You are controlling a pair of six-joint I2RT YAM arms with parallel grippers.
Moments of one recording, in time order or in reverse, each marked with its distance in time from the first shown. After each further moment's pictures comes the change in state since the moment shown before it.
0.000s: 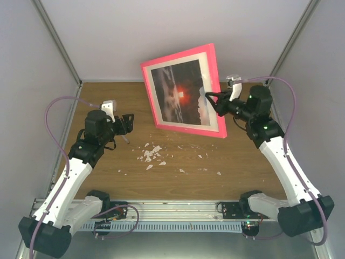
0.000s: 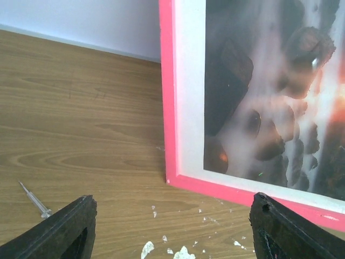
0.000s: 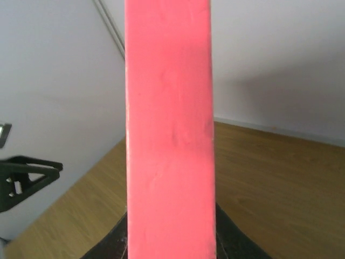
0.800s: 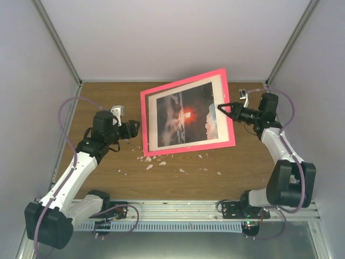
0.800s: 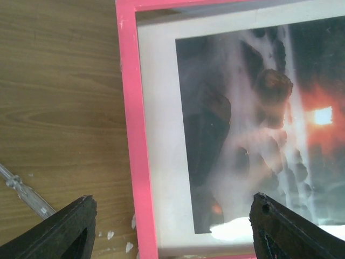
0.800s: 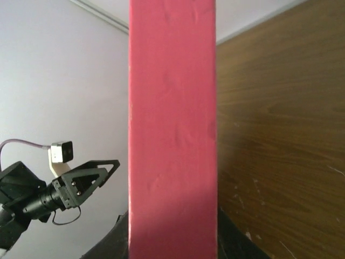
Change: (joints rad) left arm 0.006 0.084 -0.057 0.016 0.114 -0.001; right arm -0.420 0.224 -0.240 0.224 -0.637 0.384
